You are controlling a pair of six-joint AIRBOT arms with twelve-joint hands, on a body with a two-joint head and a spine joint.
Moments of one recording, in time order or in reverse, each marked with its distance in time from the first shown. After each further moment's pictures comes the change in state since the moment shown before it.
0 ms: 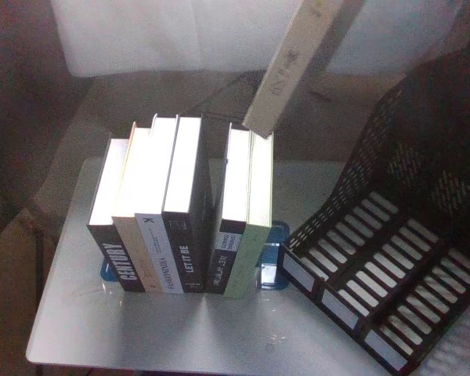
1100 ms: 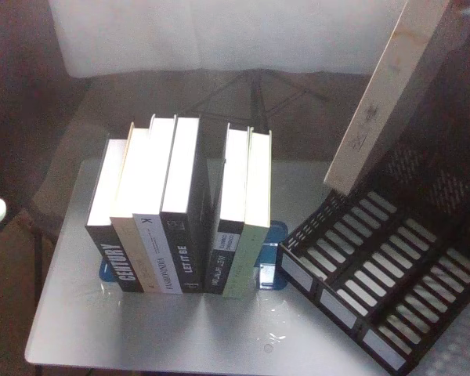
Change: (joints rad) left arm -0.011 0.002 -0.024 0.011 0.023 0.002; right arm -0.063 0.066 -0.054 -0.515 0.061 0.409
